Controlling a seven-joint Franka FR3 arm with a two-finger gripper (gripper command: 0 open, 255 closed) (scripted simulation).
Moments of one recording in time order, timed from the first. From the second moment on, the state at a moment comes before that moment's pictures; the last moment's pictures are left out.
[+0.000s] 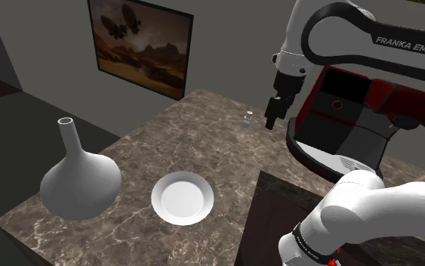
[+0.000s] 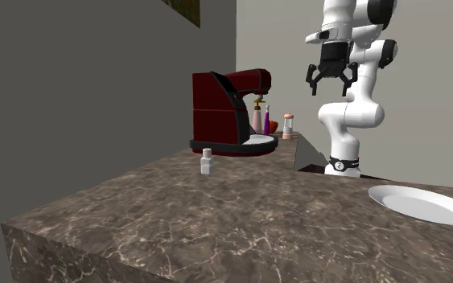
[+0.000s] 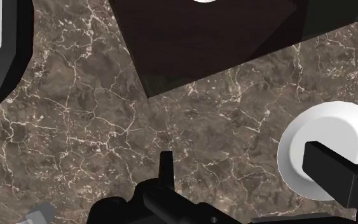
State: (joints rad) arm -0.02 -0.79 0.07 -2.39 -0.02 1.52 -0.11
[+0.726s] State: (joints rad) arm -0.07 -0.66 -0.10 -2.46 -0.13 1.79 -0.32
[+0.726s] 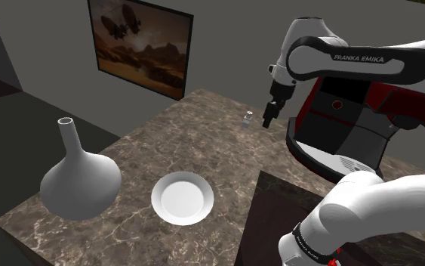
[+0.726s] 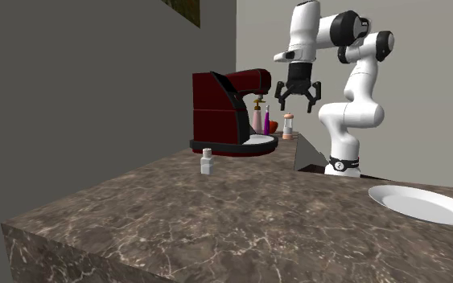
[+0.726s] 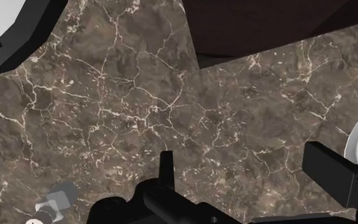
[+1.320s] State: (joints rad) arm -0.09 -0.41 -0.25 -2.41 -0.18 2.05 -0.53
